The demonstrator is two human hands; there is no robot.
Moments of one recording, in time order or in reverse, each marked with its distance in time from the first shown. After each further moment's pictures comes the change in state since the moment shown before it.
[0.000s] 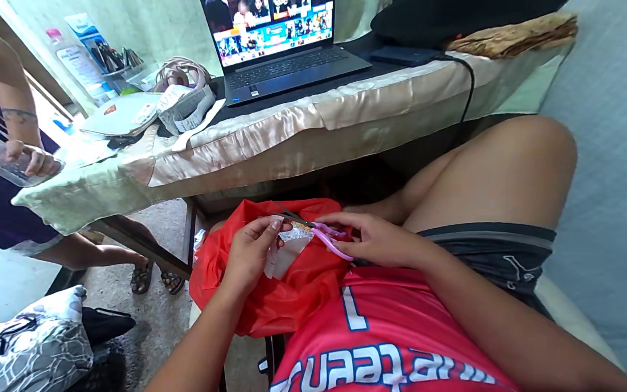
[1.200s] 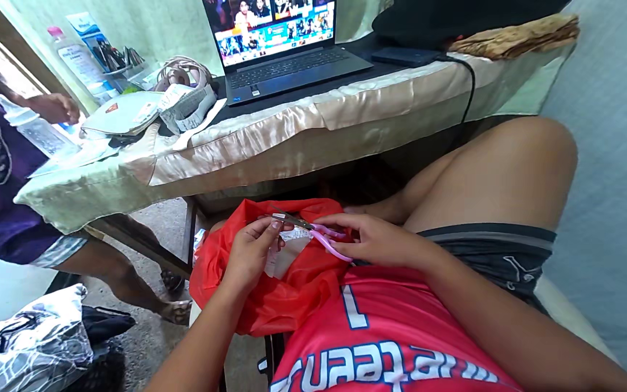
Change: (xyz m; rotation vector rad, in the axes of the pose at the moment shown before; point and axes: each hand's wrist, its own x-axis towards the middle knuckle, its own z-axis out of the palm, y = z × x) left_hand 0.000 0.000 0.000 0.001 -0.024 -0.016; right_hand 0.002 -0.004 0.000 -0.041 -0.025 0.003
